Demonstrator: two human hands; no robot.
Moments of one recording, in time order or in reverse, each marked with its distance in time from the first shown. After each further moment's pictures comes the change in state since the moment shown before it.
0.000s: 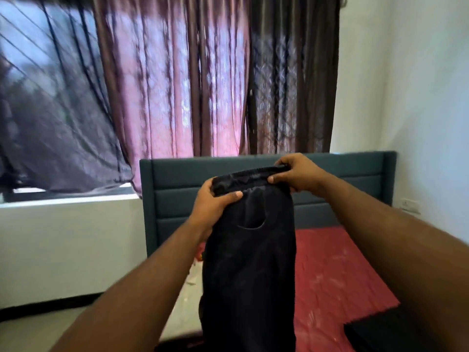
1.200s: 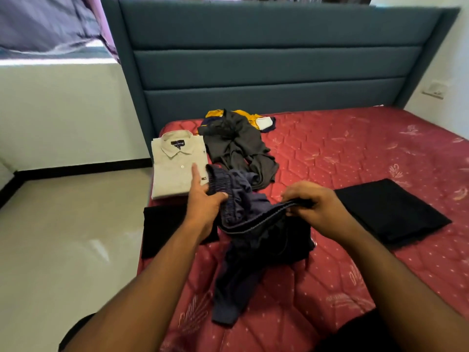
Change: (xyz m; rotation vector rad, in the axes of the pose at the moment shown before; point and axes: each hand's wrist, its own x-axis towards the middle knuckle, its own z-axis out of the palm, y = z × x) left_hand -0.173 -0.202 -0.018 -0.082 0.242 -0.489; right_hand -0.235 0.181 0.132 0.007 -0.195 -0.212
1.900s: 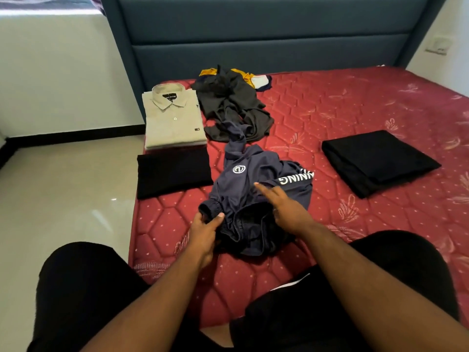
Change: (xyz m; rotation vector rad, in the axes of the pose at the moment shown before) left_hand -0.117 -0.195 -0.052 -0.121 0.127 -0.330; right_hand -0.132 0.055 0.125 -0.349 -0.330 0.338
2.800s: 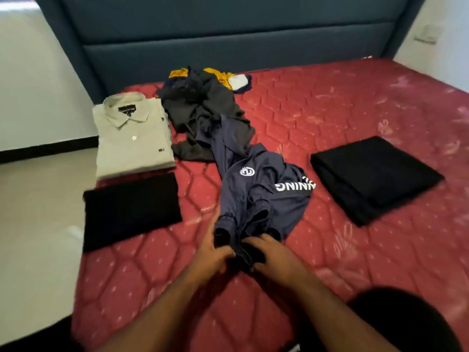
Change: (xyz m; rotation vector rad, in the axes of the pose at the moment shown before) left_hand 0.087 -0.007 0.080 0.227 -0.460 0.133; right_hand 0.030 0.056 0.023 0.198 -0.232 0.178
